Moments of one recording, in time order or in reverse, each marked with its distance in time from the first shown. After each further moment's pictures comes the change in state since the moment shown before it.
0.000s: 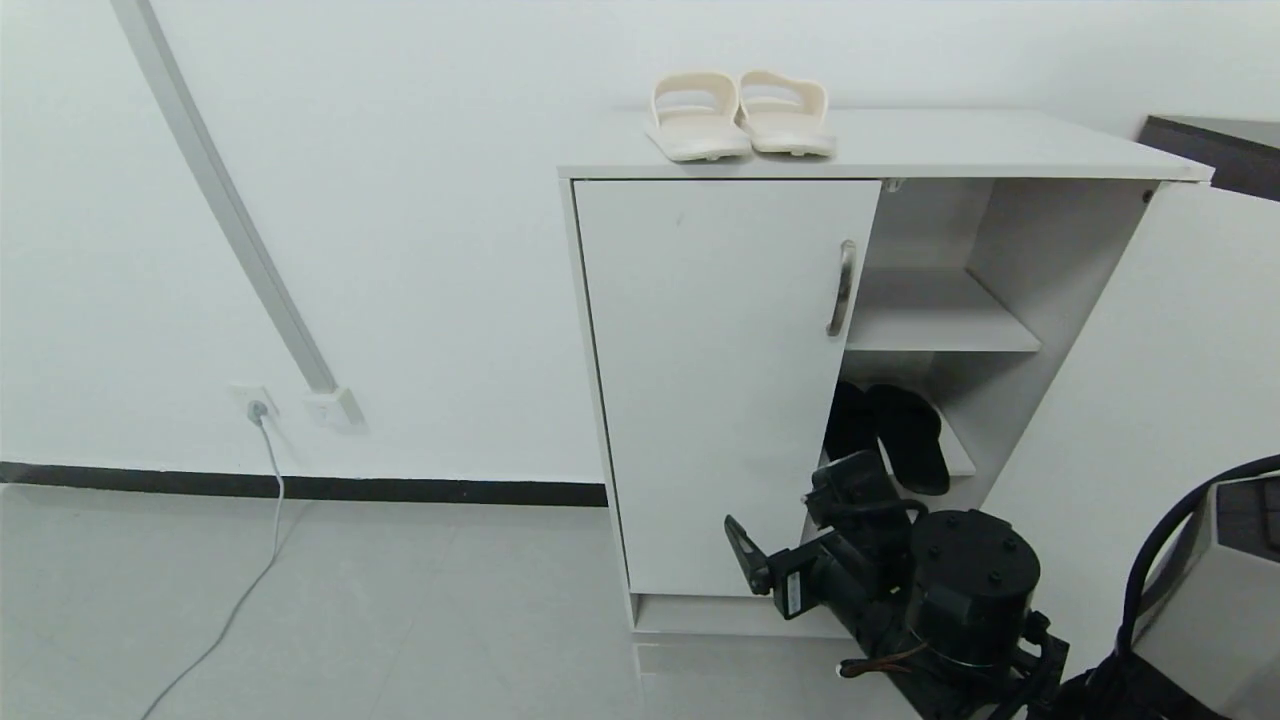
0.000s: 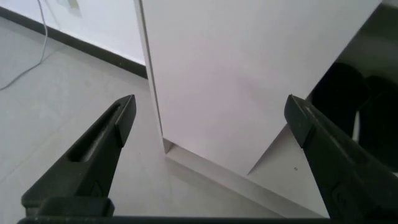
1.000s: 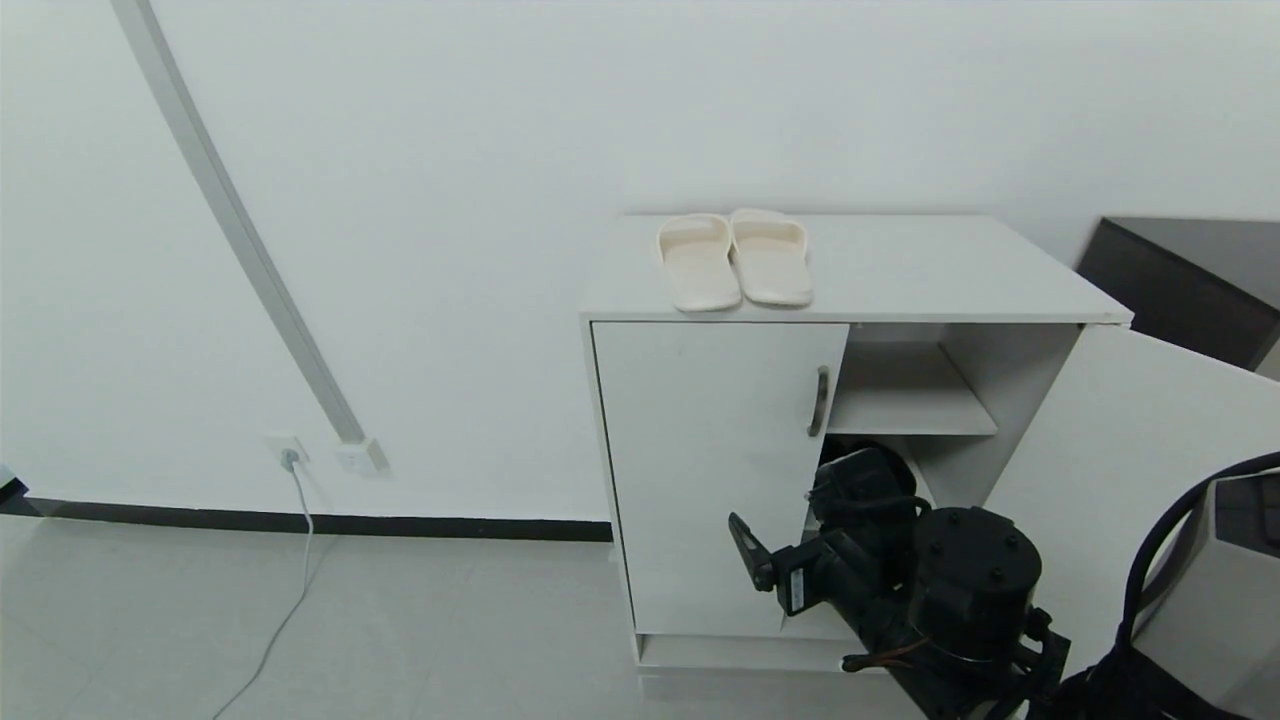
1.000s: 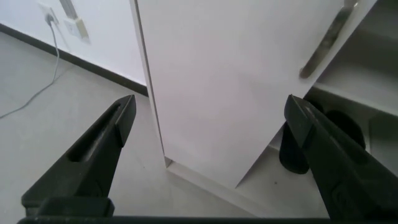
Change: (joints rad) left arm 0.001 0.000 0.000 0.000 0.000 0.000; right arm 0.000 0.000 0.002 -0.001 0.000 0.000
